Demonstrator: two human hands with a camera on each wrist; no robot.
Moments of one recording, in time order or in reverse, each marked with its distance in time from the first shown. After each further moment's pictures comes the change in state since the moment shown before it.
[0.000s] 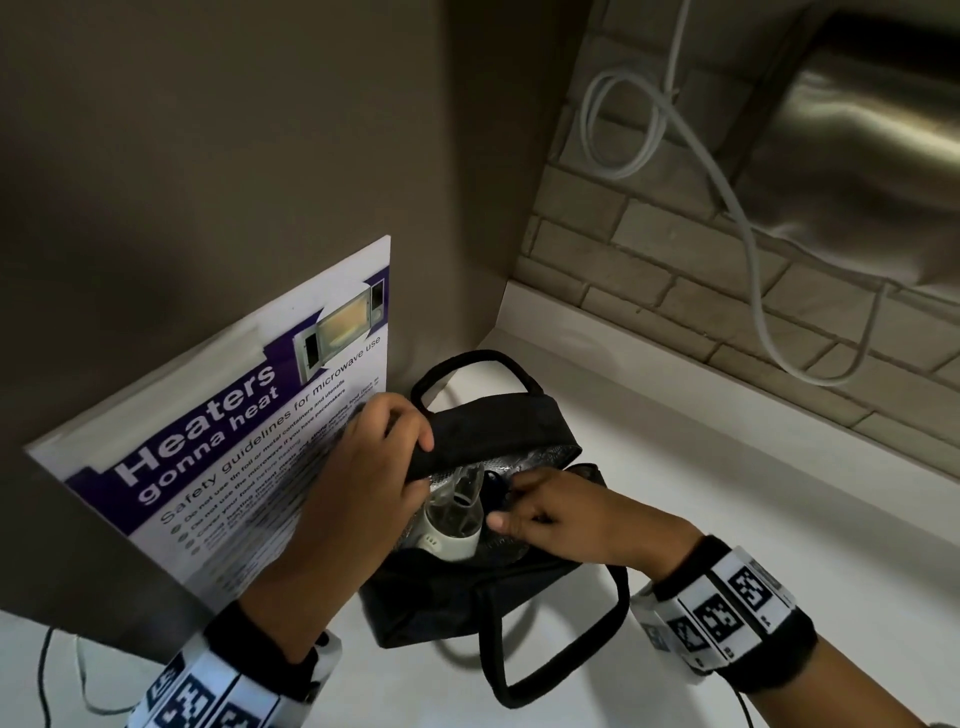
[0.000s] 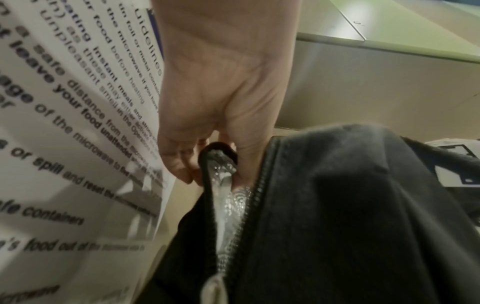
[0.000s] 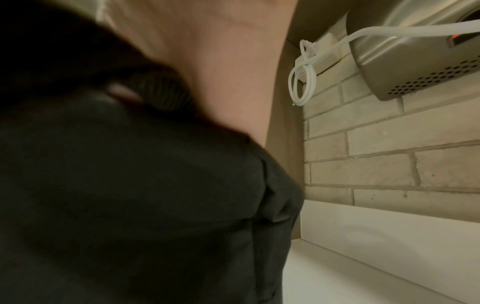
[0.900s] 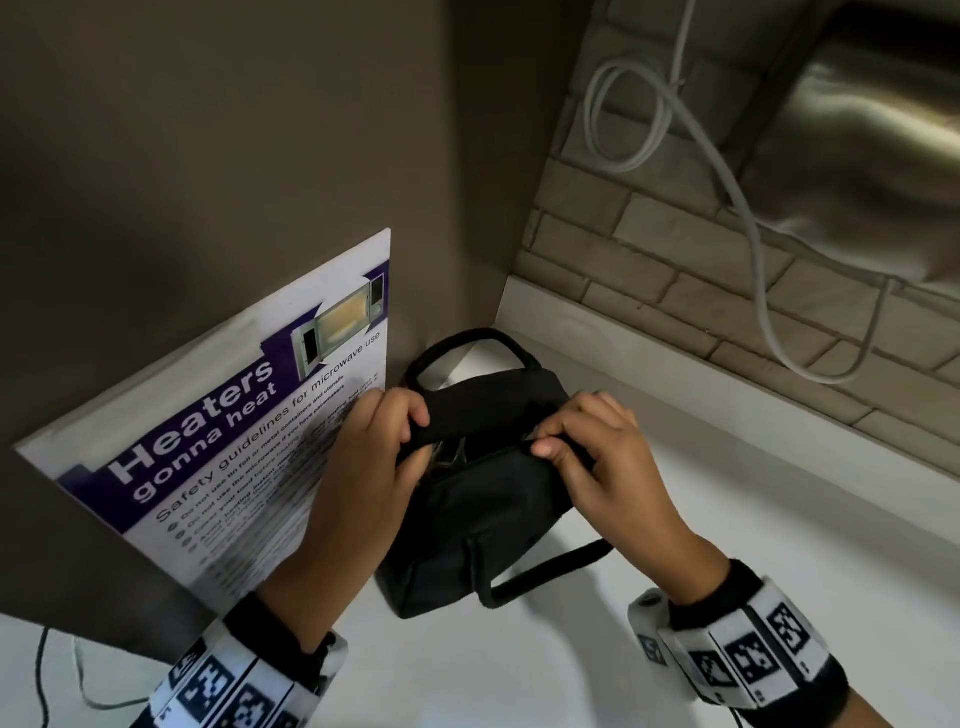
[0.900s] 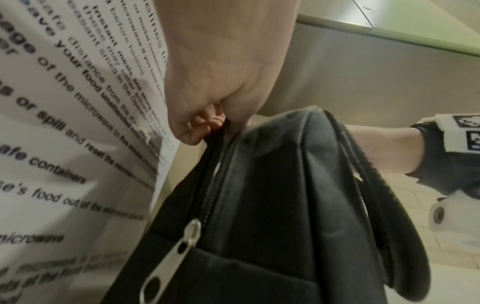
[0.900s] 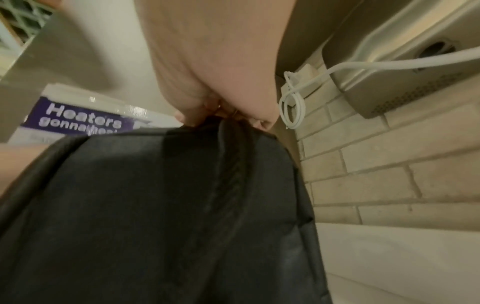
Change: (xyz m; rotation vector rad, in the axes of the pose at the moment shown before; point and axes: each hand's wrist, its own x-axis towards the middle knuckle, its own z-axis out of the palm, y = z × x) left_hand 0.004 0.006 0.003 -0.161 0.209 -0.090; right_hand -0.014 -0.027 -0.022 0.014 0.807 -0.021
